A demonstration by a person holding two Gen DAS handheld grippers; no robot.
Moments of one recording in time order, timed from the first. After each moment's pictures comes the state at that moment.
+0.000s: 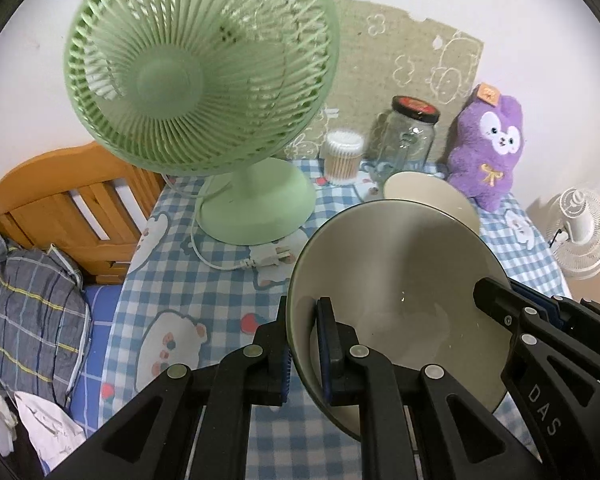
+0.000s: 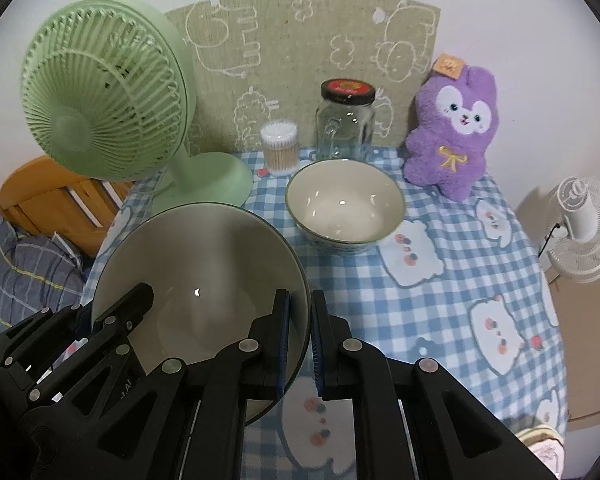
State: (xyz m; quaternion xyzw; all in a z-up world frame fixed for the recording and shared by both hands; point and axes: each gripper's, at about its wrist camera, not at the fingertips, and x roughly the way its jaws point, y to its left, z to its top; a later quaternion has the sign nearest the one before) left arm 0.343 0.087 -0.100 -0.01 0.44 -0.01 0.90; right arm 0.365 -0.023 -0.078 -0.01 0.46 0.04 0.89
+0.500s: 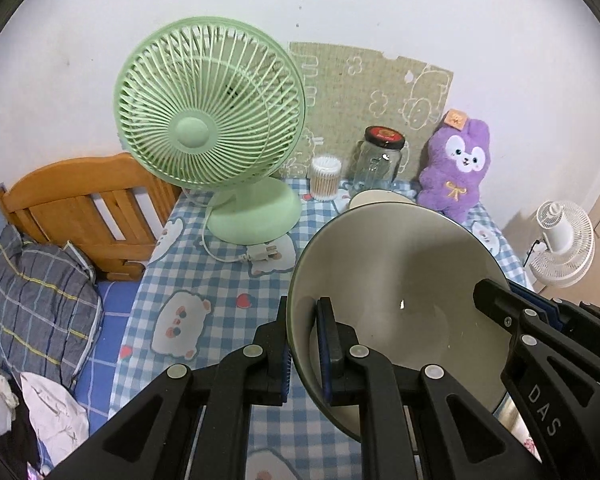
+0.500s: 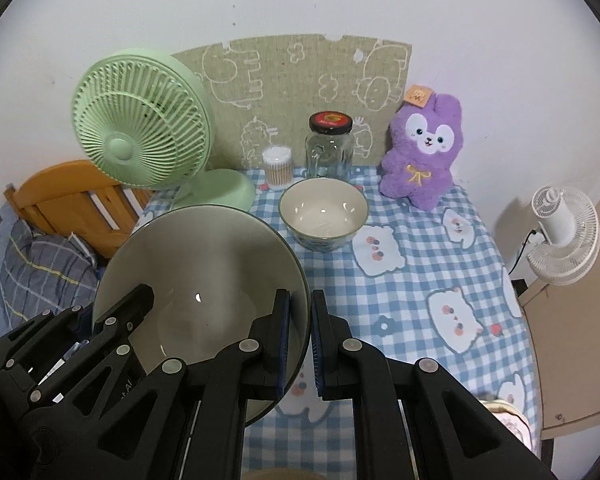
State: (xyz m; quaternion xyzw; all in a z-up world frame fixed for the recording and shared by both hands) left arm 0.277 0.065 -0.044 -0.02 0.41 0.00 0.91; right arm 0.299 -0.049 -0.018 -0.02 0.44 0.05 0.90
